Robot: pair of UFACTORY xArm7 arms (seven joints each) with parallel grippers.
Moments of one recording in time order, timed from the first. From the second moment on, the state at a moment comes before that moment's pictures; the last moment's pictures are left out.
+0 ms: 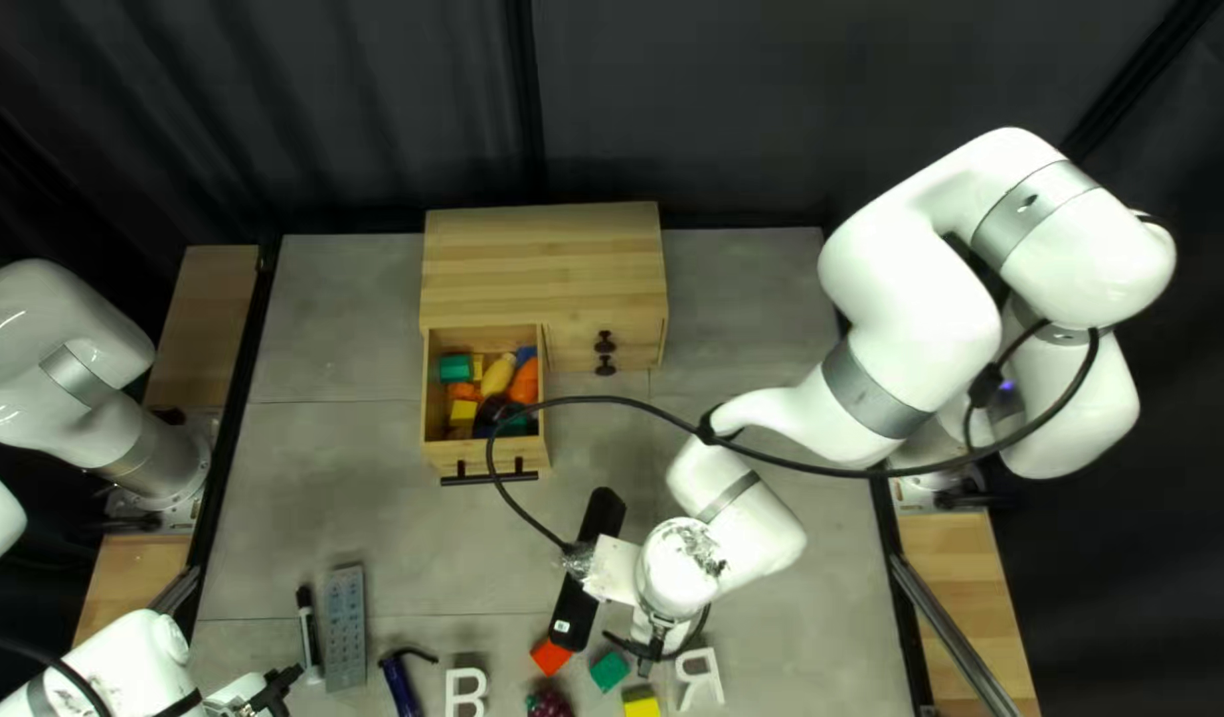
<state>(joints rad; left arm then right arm) -0.81 0.09 -0.12 0.95 -0.11 1.16 0.04 0.05 0.26 0.41 0.83 -0.20 0.55 0.94</state>
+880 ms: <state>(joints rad) -0.81 0.09 -0.12 0.95 -0.11 1.16 0.04 0.04 0.28 0.41 0.82 -0.19 0.53 0.93</state>
